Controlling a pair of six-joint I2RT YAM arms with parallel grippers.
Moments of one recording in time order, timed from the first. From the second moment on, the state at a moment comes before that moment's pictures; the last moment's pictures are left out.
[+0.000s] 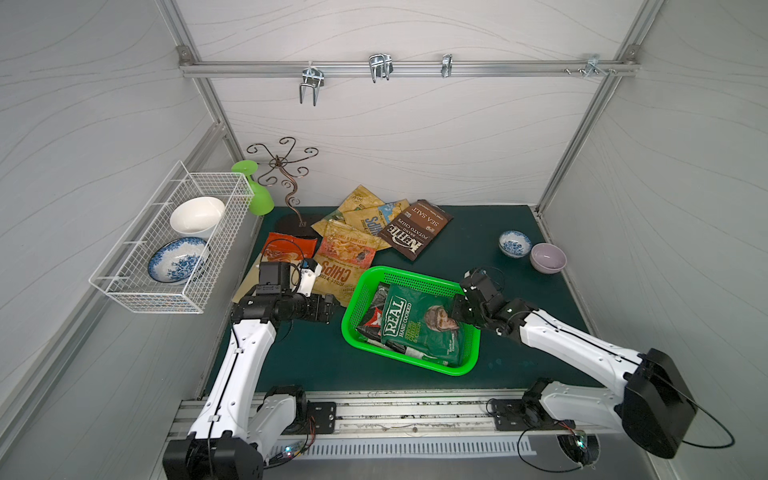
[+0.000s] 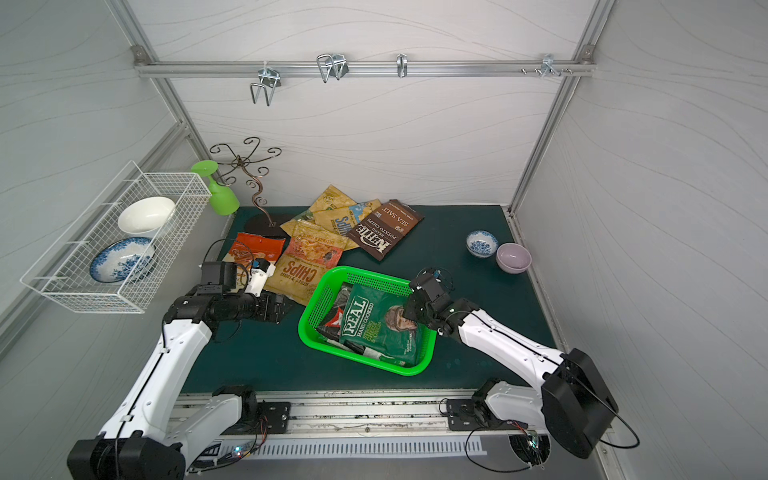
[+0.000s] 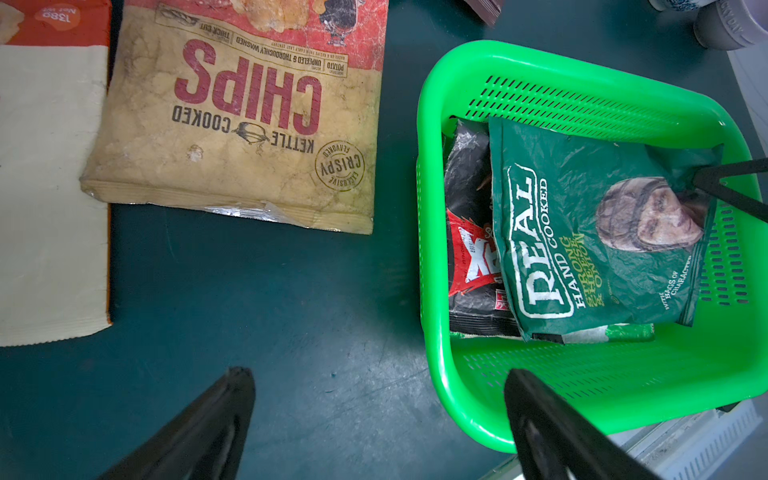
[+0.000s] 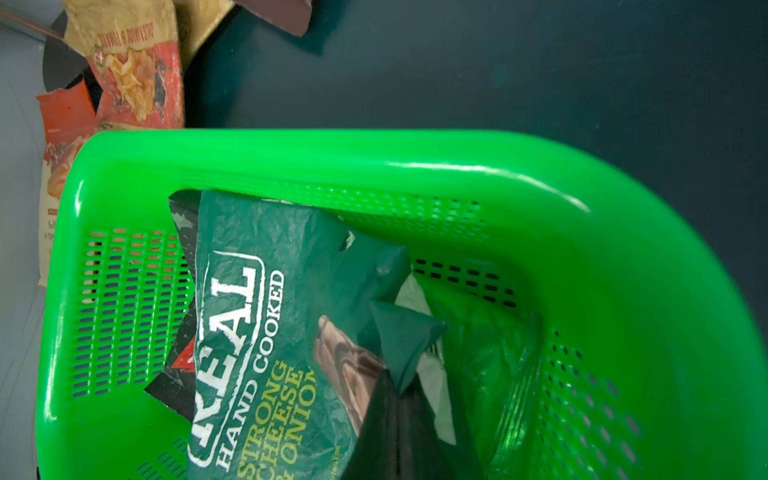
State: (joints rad) left arm 0.05 0.98 0.86 -0.91 0.42 0.13; right arm 0.75 1.20 0.71 -0.41 0.06 0.85
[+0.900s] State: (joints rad) left arm 0.05 0.98 0.86 -0.91 0.42 0.13; right arm 0.80 1.26 0.91 -0.58 0.04 0.65
